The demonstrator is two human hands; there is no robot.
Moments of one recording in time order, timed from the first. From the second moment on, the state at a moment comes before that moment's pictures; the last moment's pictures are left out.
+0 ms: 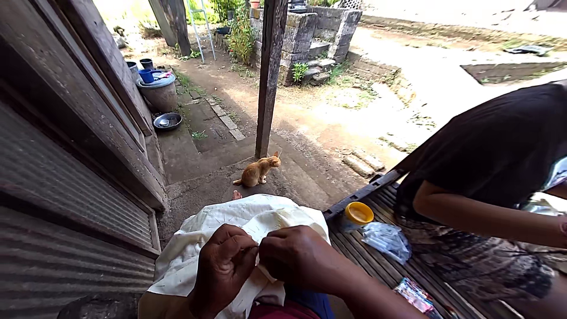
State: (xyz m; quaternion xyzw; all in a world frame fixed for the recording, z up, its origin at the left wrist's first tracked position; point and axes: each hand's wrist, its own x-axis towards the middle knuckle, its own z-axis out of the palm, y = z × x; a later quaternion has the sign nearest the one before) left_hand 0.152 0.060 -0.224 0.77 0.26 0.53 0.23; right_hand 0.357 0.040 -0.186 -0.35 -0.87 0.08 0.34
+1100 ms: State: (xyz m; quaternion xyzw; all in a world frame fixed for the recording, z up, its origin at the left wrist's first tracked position) left_hand 0.156 0.047 -0.232 0.53 0.24 0.52 0.63; right_hand 0.330 0.031 -0.215 -0.40 -0.74 0.07 0.54
